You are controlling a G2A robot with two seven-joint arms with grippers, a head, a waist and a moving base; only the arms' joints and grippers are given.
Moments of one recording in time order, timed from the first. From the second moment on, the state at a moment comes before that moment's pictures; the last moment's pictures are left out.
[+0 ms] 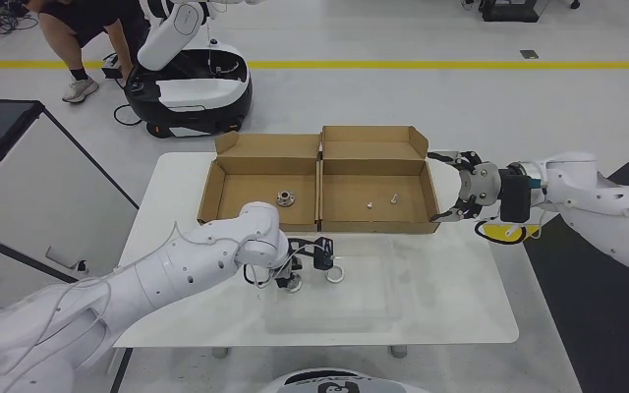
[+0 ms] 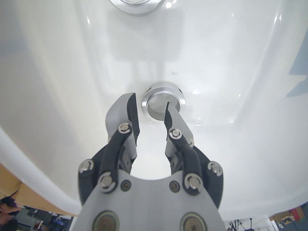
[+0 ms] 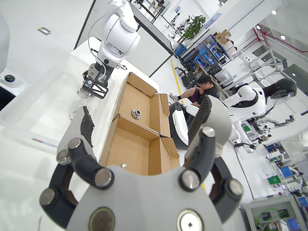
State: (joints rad) left arm 0.66 -1.01 -0.23 -1.59 0.69 -0.60 -1.21; right arm -0.41 -0.47 0.17 -1.37 -1.46 -0.61 -1.21
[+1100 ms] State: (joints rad) left arm 0.69 -1.04 -0.26 -1.57 0.76 -0.60 -1.22; right arm -0.41 -0.47 0.17 -1.37 -1.46 -0.61 -1.21
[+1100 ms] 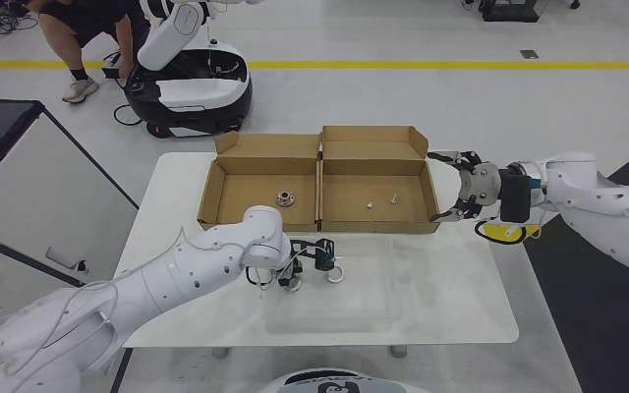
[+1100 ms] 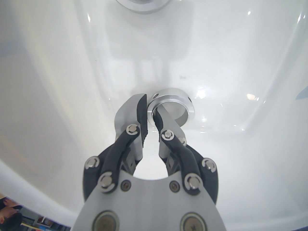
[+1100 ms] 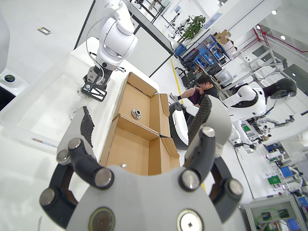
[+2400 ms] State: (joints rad) left arm 0.63 -0.94 -0.68 -1.85 0.60 -0.47 -1.01; right arm -0.41 -0.47 0.17 -1.37 -1.46 -0.61 -1.21
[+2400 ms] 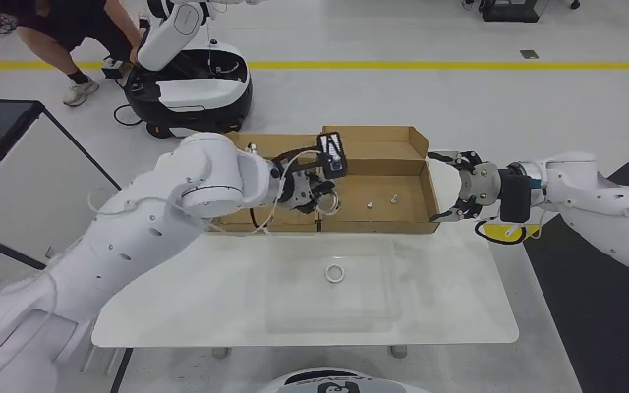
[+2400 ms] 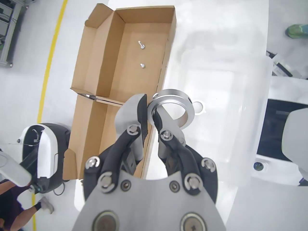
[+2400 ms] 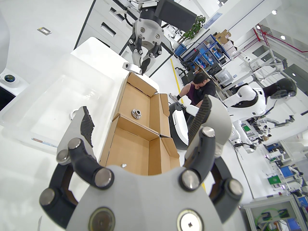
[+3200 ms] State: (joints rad) left arm 0.99 -0.85 -1.09 -1.78 0.24 -0.66 -0.57; right arm -0.41 -0.47 0.17 -1.37 -1.46 -0.61 -1.21
